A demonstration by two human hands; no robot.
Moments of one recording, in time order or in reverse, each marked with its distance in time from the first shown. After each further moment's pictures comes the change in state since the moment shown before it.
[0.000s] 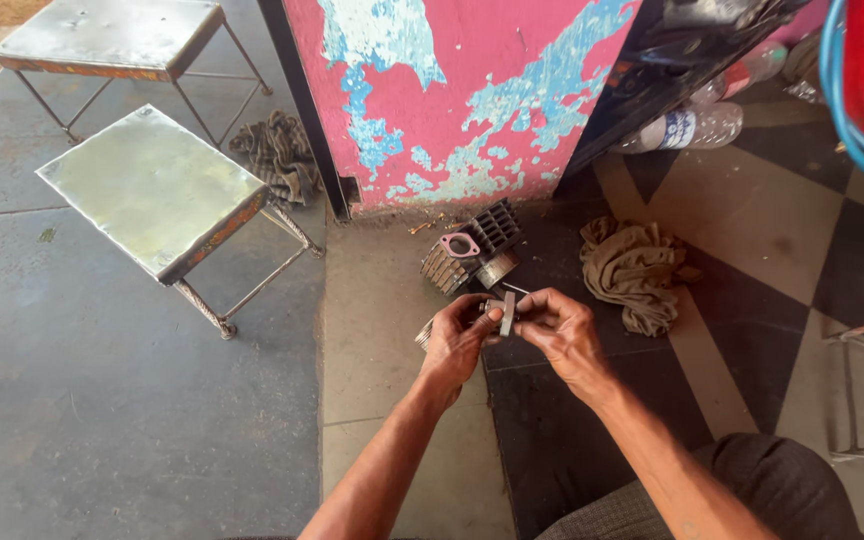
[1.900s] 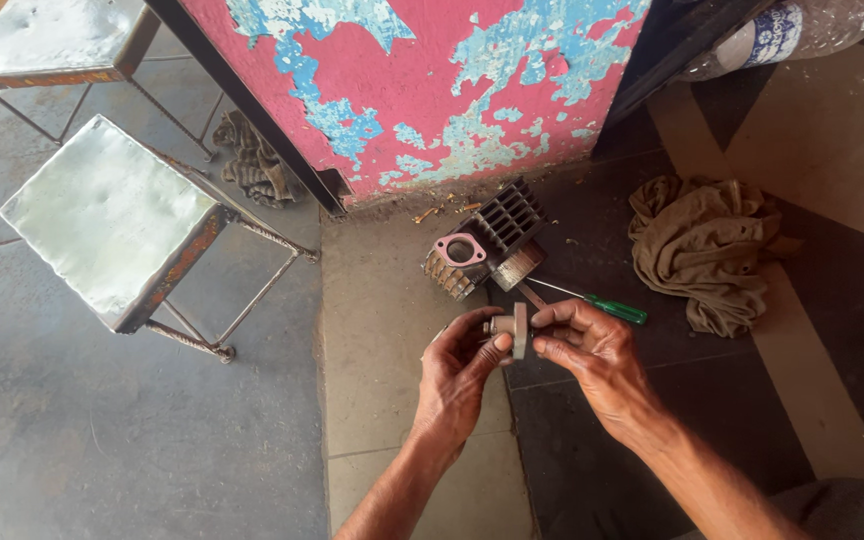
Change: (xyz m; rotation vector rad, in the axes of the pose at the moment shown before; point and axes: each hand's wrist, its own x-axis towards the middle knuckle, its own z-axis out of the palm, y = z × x) left_hand 0.011 0.006 0.010 -0.001 0.094 -0.068; right_hand 0.025 0.021 -0.015 0.252 -0.011 0.201
